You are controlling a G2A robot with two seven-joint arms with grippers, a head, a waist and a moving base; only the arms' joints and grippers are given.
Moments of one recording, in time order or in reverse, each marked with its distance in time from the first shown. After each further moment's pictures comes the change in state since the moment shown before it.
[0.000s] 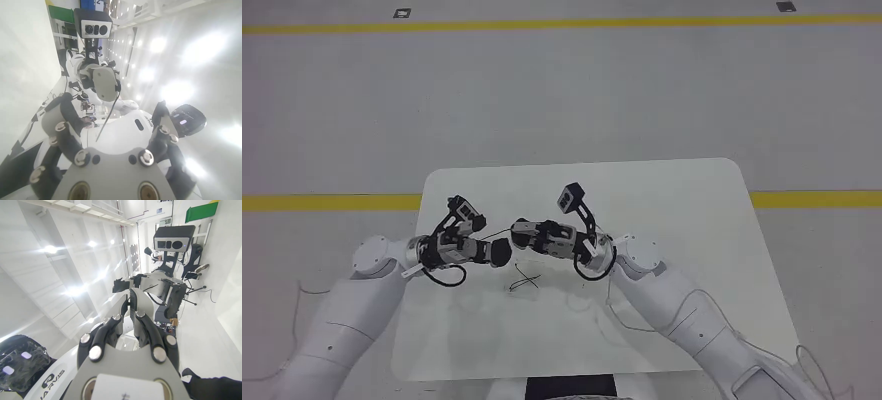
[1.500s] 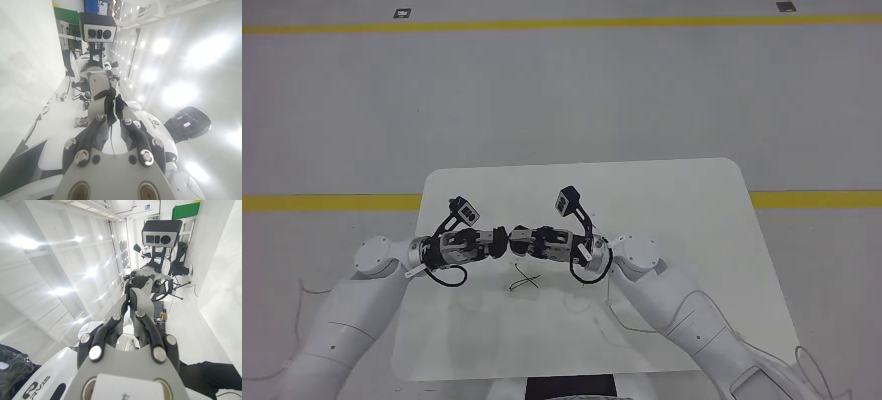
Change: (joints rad) left arm -0.003 -0.007 -0.001 0.014 0.031 -0.004 0.011; right arm -0.007 -0.011 0.023 0.001 -0.123 0.043 0.012
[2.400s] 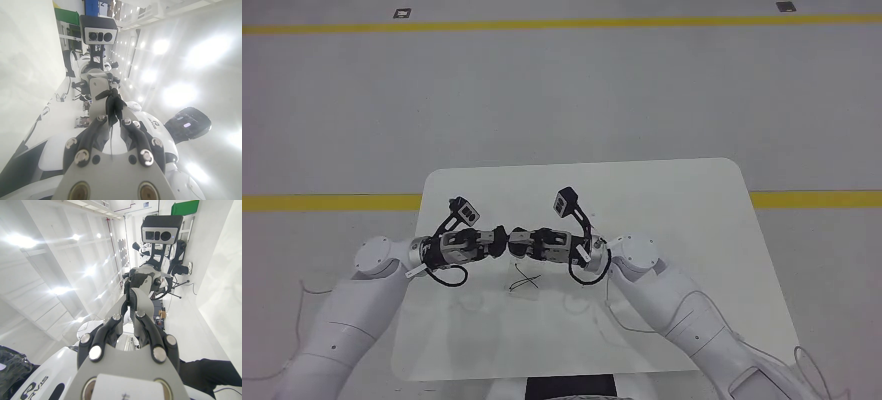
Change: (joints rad) left arm -0.002 -0.004 0.000 0.007 0.003 -0.001 0.000; right arm -0.002 -0.008 0.006 0.001 -0.018 0.010 0.014
